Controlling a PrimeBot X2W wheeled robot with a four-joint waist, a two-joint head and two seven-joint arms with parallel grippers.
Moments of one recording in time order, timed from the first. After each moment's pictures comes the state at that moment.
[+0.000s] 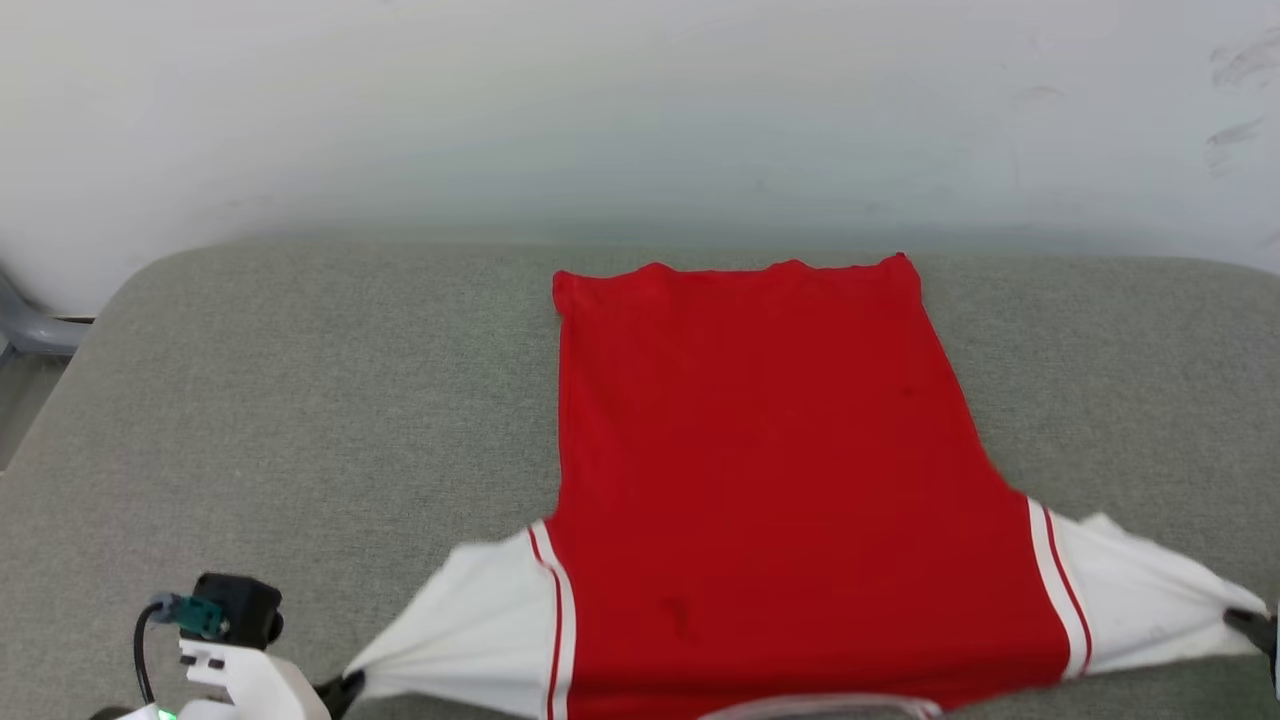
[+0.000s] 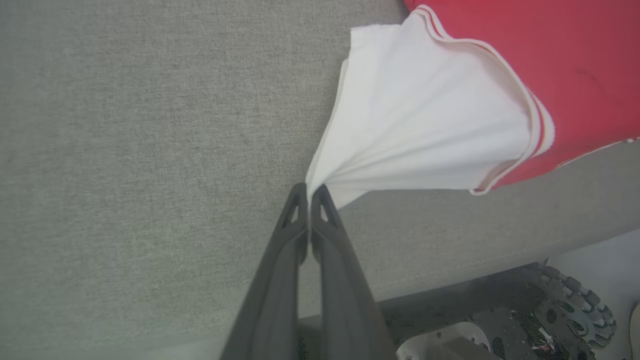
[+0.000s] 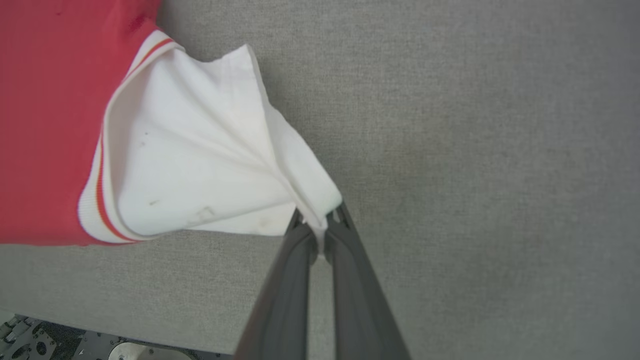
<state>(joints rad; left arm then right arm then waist) -0.01 0.74 -0.45 -0.05 -0.89 0.15 0.43 -0.19 -0.61 0.06 0.42 0.69 0.13 0.68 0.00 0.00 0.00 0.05</state>
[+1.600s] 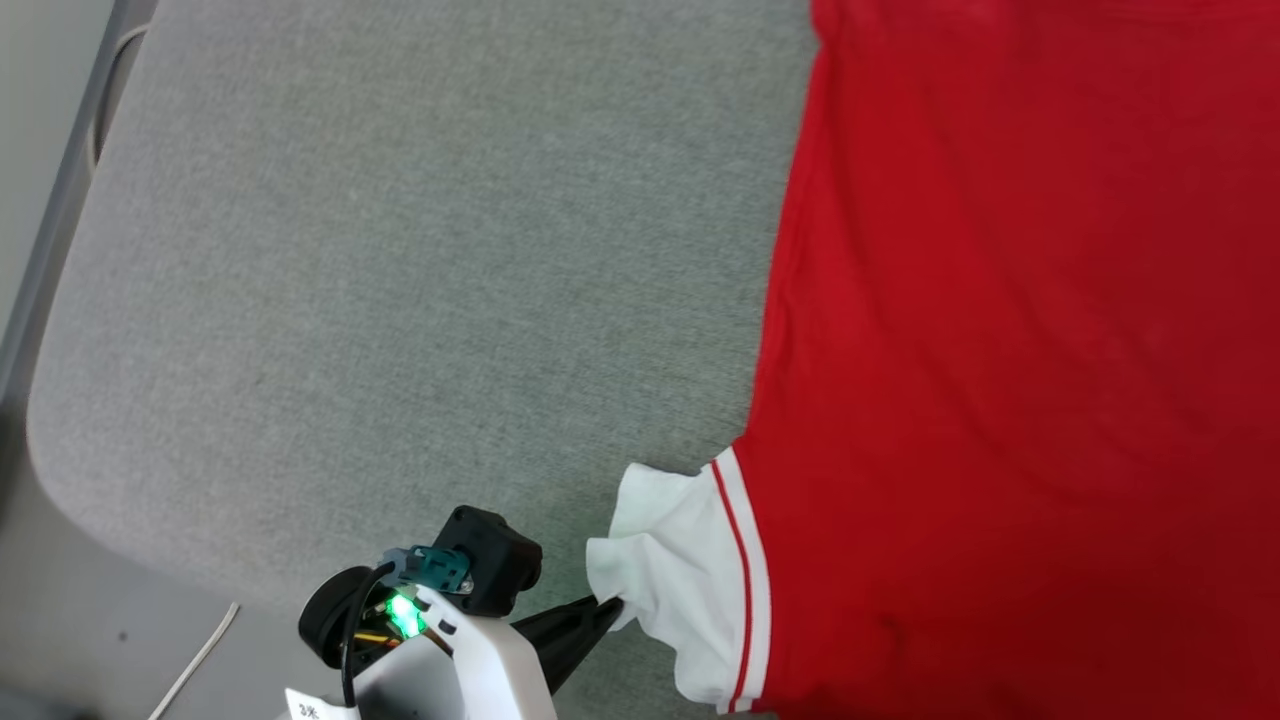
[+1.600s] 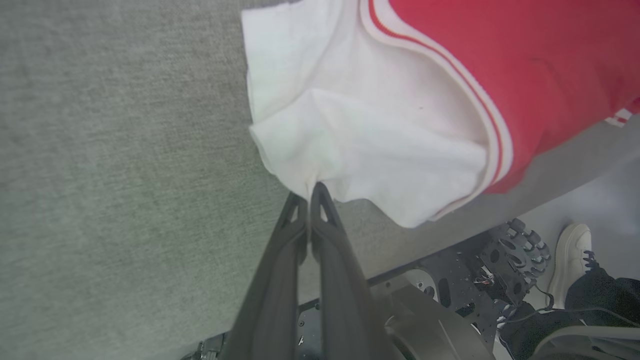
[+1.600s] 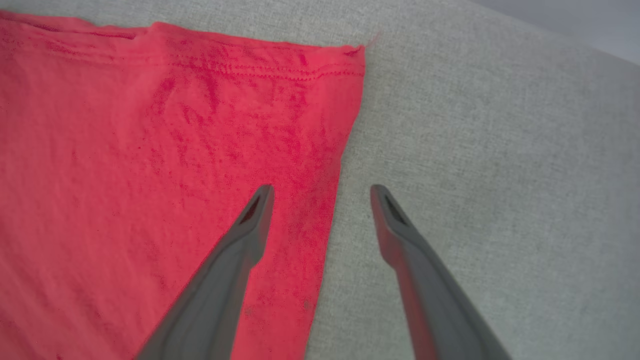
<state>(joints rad) -0.18 0.62 -0.67 -0.42 -0.75 0.08 0.54 -1.00 -0.58 -0.11 0.24 0.37 0.13 1.43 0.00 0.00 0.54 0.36</state>
